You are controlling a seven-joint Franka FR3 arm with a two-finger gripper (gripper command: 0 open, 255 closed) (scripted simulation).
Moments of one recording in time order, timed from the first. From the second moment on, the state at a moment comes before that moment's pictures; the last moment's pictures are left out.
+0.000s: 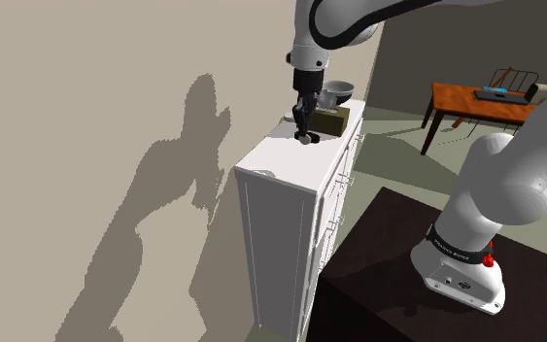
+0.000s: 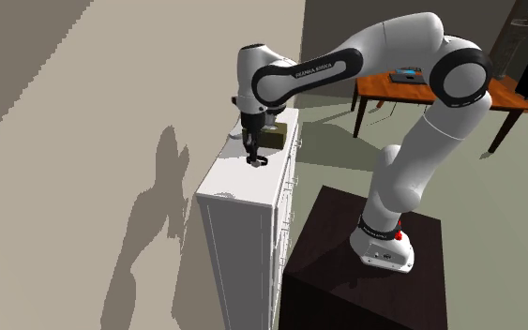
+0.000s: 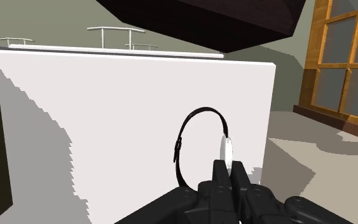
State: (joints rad) arm 0.17 -0.32 -0.02 -2.27 0.10 1.92 -0.12
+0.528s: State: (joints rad) arm 0.17 -0.34 -0.02 -2.18 0.10 1.81 -0.11
